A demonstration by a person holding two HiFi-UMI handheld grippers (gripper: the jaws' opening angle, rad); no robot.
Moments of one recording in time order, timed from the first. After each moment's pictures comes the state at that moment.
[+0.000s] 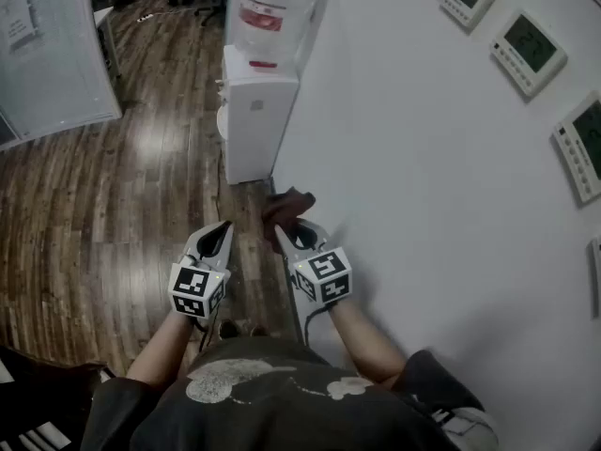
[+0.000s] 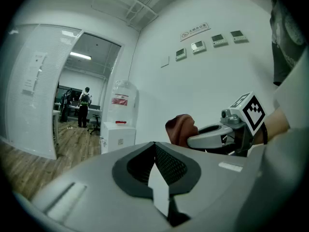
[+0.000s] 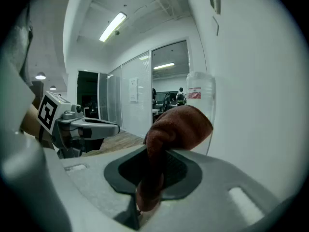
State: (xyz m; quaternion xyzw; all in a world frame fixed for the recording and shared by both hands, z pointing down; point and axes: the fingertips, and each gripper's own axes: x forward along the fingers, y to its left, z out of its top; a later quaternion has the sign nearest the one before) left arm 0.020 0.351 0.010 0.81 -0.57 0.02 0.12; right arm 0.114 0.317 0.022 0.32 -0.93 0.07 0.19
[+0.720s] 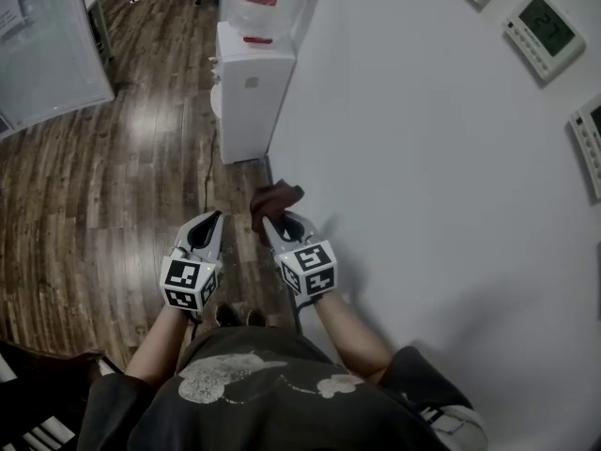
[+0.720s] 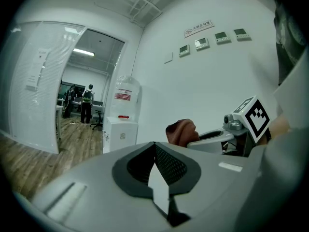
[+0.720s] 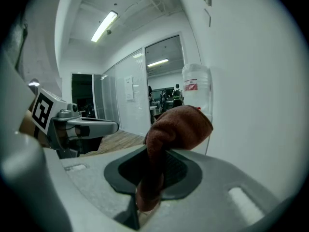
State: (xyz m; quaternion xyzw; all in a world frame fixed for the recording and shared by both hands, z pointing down) left arm 0.015 0.346 0.030 0.80 -0.58 0.02 0.13; right arm 0.107 0.317 0.054 0.33 -0.92 0.10 0.19
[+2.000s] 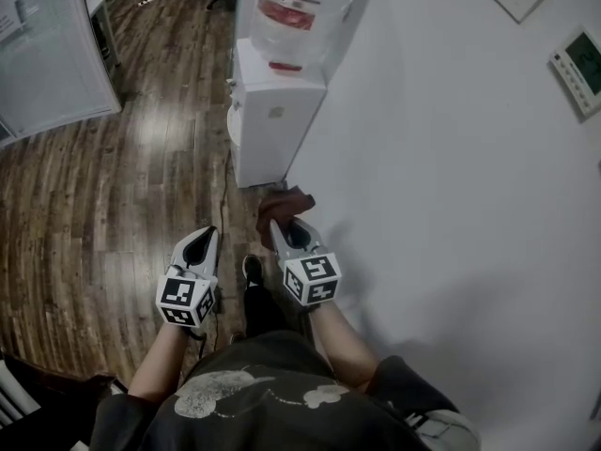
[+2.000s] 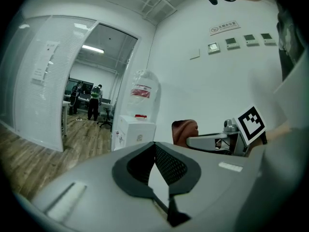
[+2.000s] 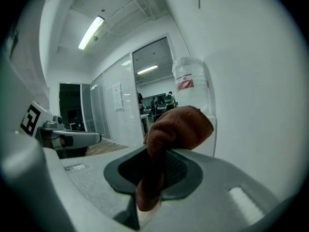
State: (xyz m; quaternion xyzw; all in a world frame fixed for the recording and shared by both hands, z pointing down) left arm -0.098 0.241 0.061 0.78 -0.61 0.01 0.15; right arm 0.018 0.179 0.078 0.38 -0.91 0.12 0.13
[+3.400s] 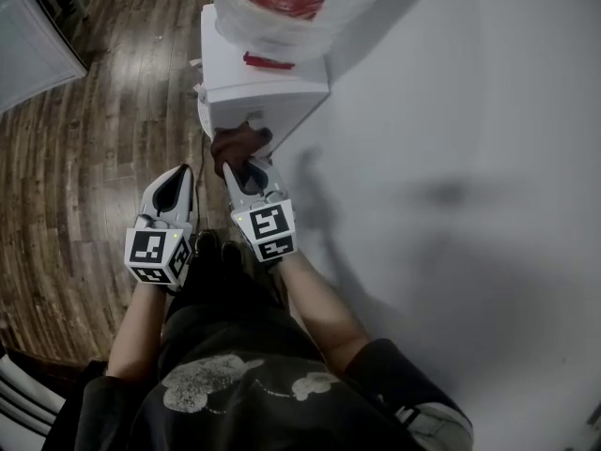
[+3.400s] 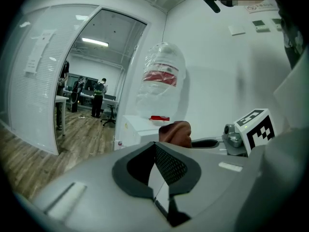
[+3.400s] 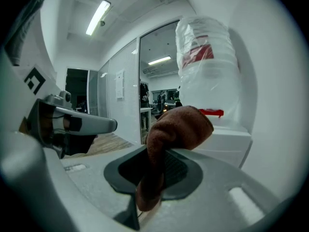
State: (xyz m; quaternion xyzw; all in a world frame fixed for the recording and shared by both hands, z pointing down) left arm -0.156 -0.050 0.084 0.75 -0.64 0.02 0.18; right arm -0.092 -0.086 0.115 0.31 -0.93 0.06 0.18
